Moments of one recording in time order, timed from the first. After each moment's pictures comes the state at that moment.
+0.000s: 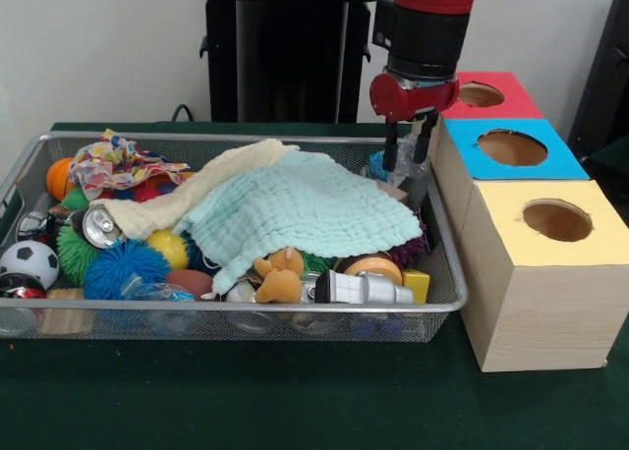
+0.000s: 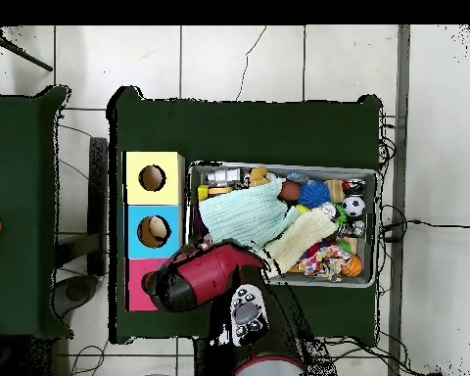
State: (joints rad) arm -0.10 -0.67 0.10 1.88 -0.52 0.26 1.57
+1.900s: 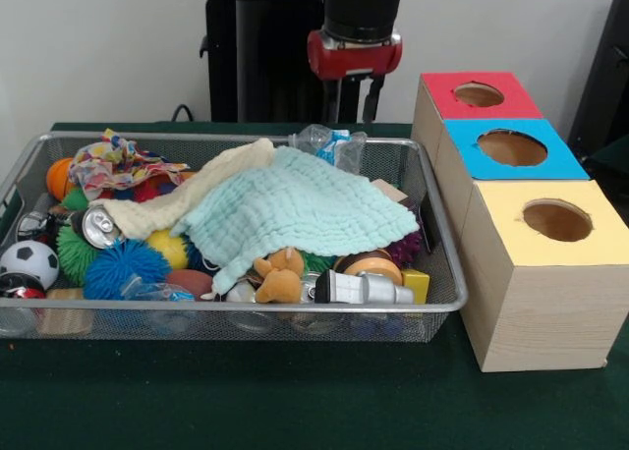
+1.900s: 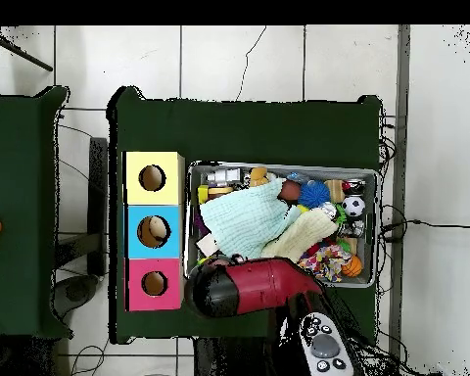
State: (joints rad) arm -0.32 -0.81 0.17 2.00 -0.39 0.43 1.57
